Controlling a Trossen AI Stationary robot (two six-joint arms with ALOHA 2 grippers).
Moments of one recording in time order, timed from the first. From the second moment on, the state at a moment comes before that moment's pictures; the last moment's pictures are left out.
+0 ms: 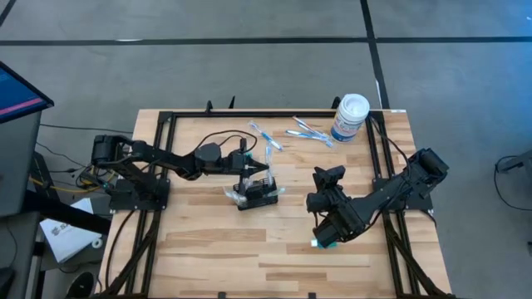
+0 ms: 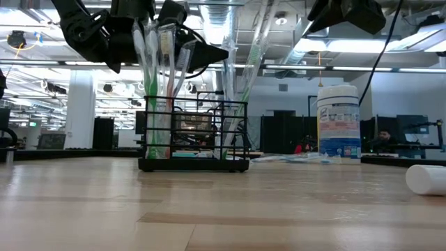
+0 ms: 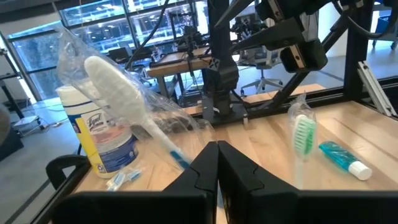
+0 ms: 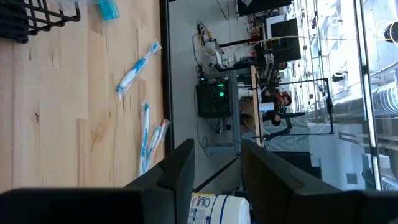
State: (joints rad) left arm 0.14 1.54 0.57 0.96 0.12 0.20; right arm 0.57 1.71 1.42 -1.55 1.25 0.52
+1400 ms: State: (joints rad) left arm 0.13 1.48 0.57 0.99 0.05 0.09; right arm 0.57 1.71 1.41 -1.54 1.23 0.56
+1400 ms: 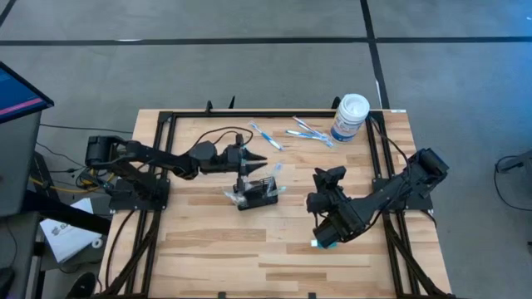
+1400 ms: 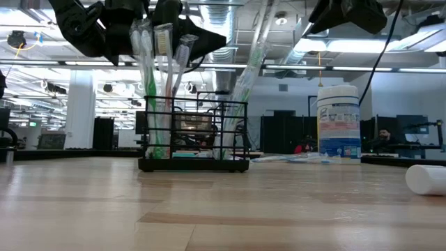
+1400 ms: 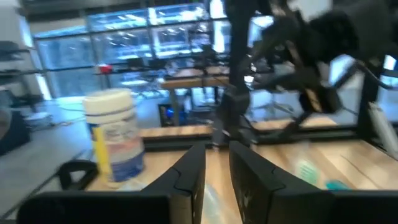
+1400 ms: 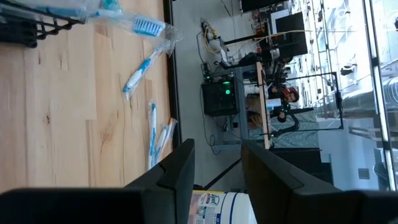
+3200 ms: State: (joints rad) left arm 0.47 1.41 0.57 0.95 0.06 -0.07; right arm -0.14 1.31 1.04 -0.50 0.53 -0.27
